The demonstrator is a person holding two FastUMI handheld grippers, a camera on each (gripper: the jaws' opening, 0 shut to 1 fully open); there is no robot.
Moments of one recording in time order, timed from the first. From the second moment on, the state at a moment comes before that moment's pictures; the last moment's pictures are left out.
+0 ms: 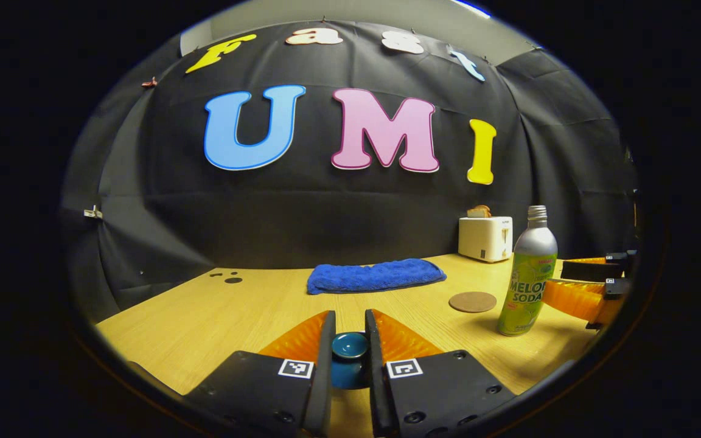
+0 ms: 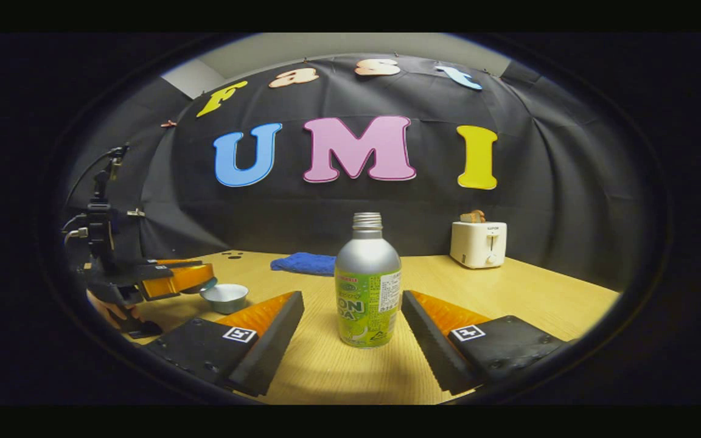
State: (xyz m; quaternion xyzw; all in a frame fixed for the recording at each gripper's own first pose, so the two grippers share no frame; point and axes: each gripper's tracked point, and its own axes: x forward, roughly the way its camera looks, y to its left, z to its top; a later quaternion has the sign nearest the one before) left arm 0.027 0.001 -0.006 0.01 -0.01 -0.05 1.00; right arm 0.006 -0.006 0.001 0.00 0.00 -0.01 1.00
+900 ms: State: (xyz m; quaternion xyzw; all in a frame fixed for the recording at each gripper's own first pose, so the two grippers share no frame) left arm 0.021 0.011 -0.005 0.00 -0.01 -0.09 1.00; right arm 0.065 -0.020 -0.002 0.00 0.00 -0.05 1.00
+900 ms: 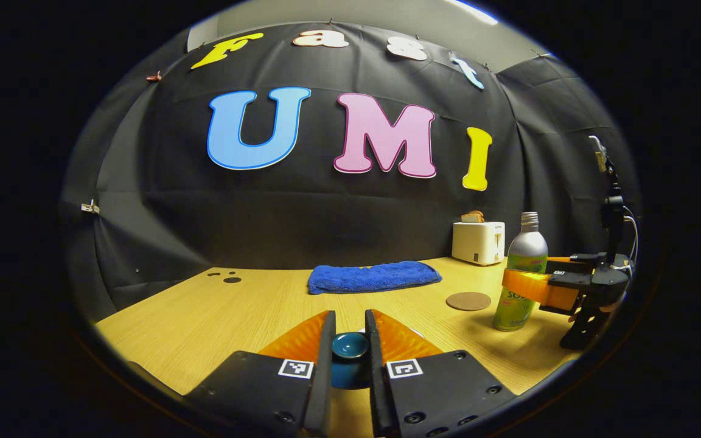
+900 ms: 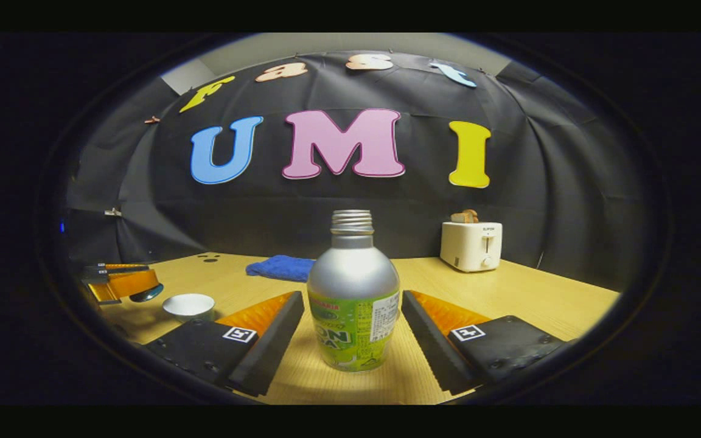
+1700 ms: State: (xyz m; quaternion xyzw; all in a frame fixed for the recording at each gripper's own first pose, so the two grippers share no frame) left arm 0.037 0.053 -0.004 0.00 0.00 -0.04 1.00; right arm 0.079 -0.030 -0.004 0.00 0.00 -0.06 1.00
